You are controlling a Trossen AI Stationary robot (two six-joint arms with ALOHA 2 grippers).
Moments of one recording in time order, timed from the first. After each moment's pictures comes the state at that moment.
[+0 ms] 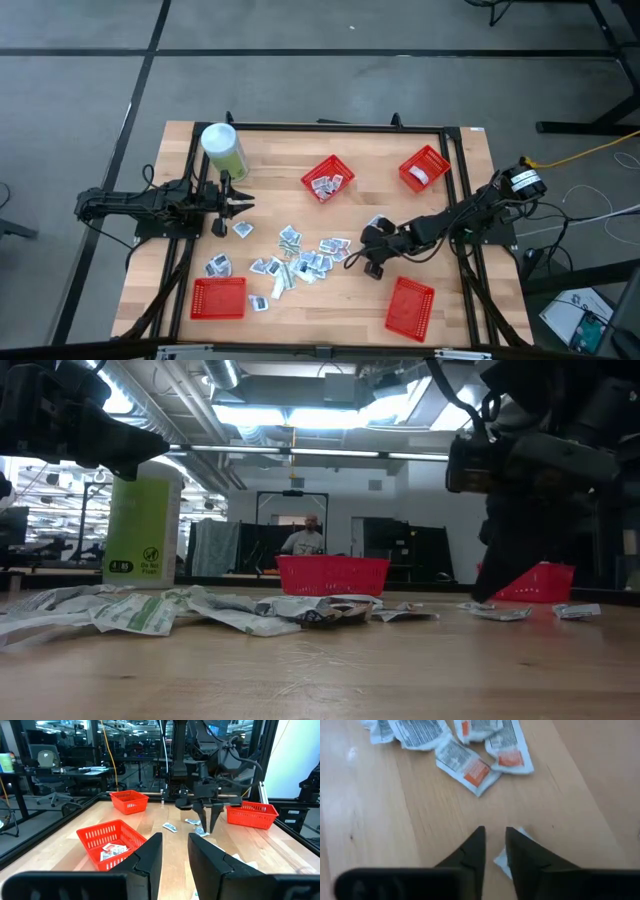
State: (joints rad) left arm 0.00 0.03 0.01 0.03 -0.09 -0.02; right arm 0.38 1.56 0.70 -0.10 0.21 0.72
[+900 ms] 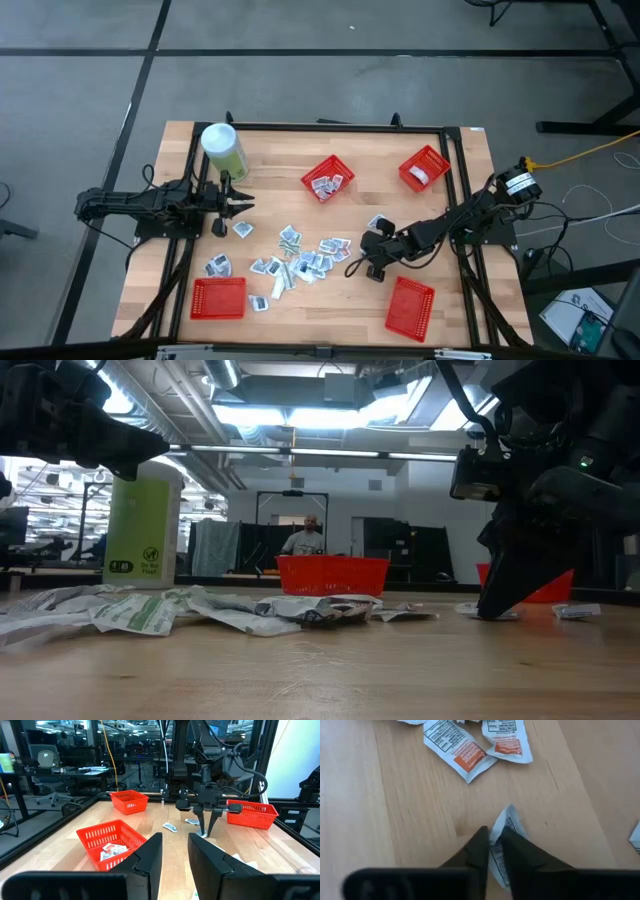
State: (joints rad) left arm 0.00 0.03 0.01 0.03 -0.09 -0.02; right arm 0.40 1.69 0.70 -0.12 0.28 0.62
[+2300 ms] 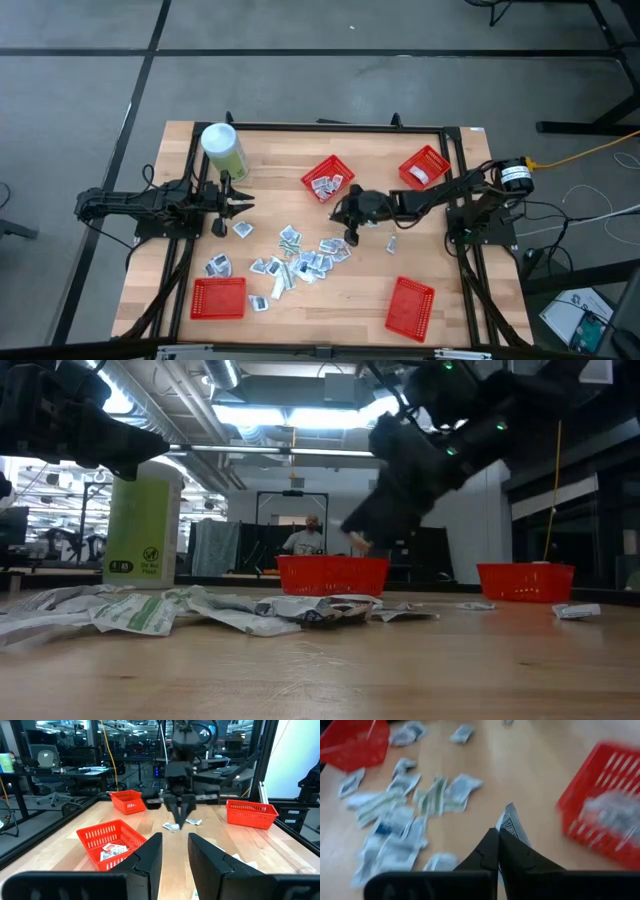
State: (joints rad) left arm 0.00 0.03 0.01 0.03 -0.09 -0.02; right arm 0.03 1.62 0.73 0.38 0.08 0.21
